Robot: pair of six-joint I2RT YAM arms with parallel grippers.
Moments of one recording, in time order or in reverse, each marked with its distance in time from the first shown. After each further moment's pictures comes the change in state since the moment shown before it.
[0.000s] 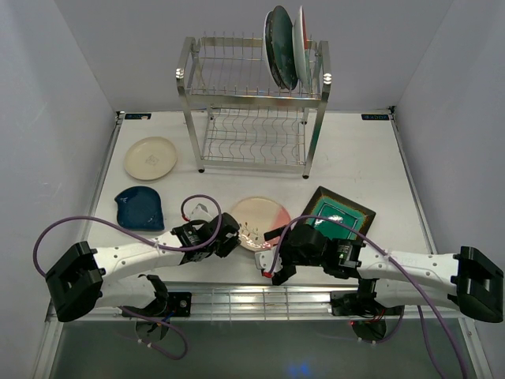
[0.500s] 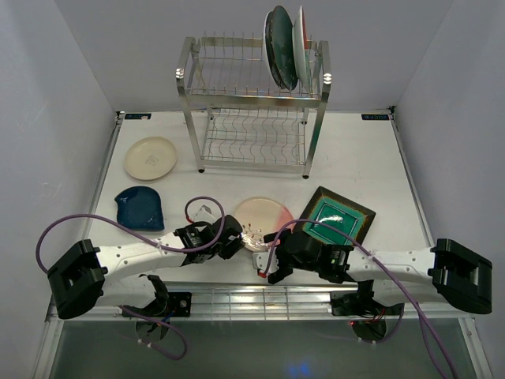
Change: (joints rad) left arm -0.036 0.018 0.001 0.040 0.016 -0.026; right arm 0.023 0.117 -0.108 0.238 0.134 0.036
